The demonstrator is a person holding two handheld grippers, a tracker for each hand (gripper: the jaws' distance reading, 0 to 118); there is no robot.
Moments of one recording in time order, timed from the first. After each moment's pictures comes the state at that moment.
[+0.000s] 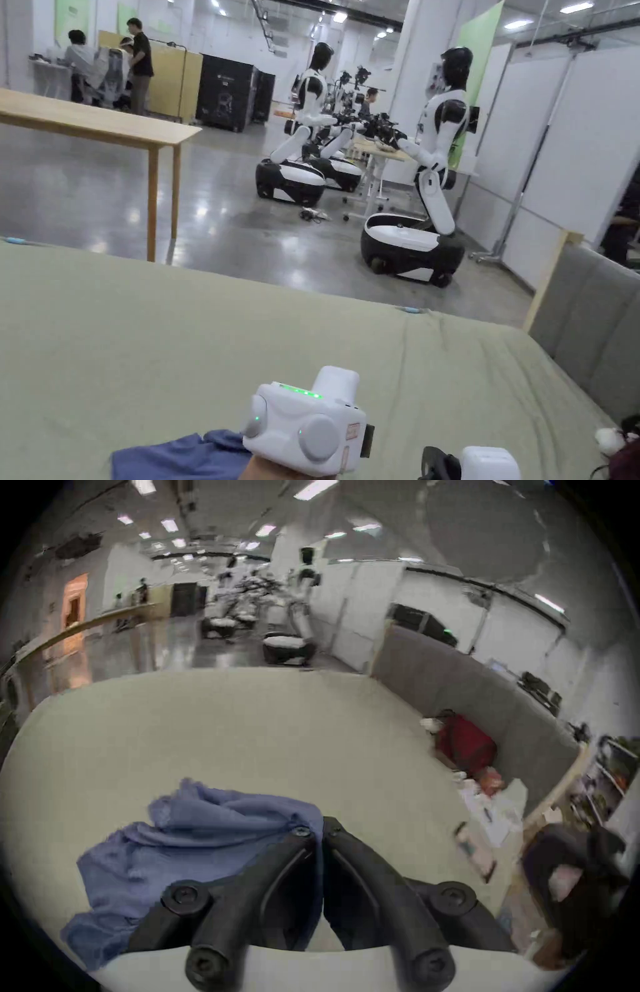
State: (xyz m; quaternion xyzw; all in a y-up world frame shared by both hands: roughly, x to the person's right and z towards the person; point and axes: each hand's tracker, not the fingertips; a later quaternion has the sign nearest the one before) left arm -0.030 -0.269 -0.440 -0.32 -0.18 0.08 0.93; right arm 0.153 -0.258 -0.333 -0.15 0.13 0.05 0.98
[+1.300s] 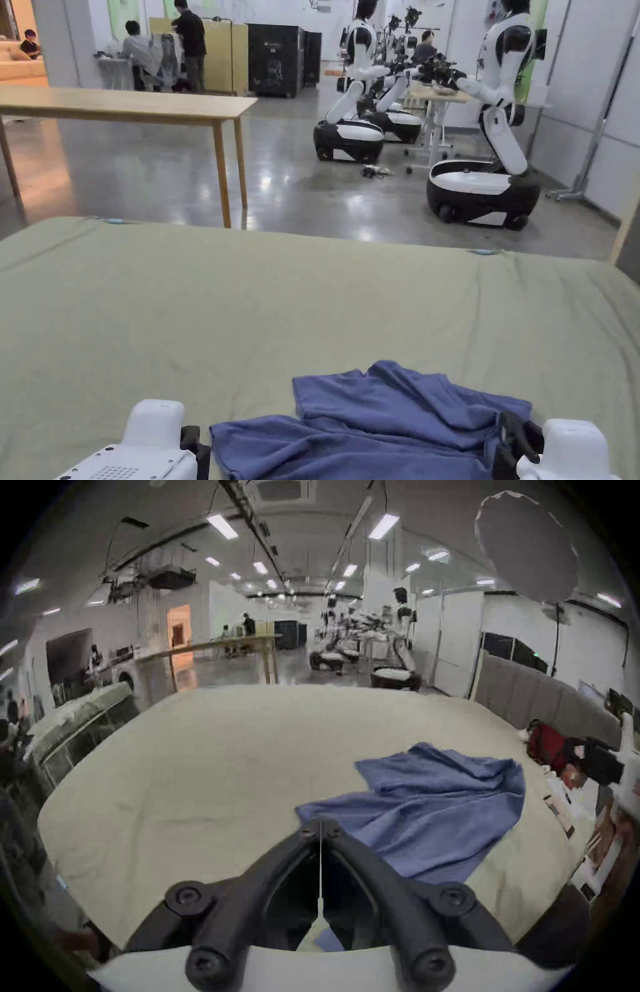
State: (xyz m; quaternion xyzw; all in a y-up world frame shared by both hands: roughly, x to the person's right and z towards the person) left arm -0.237 -0.312 -0.189 -0.28 0.12 0.06 0.95; right arm 0.146 -0.297 -0.278 -0.14 0.15 0.01 0.98
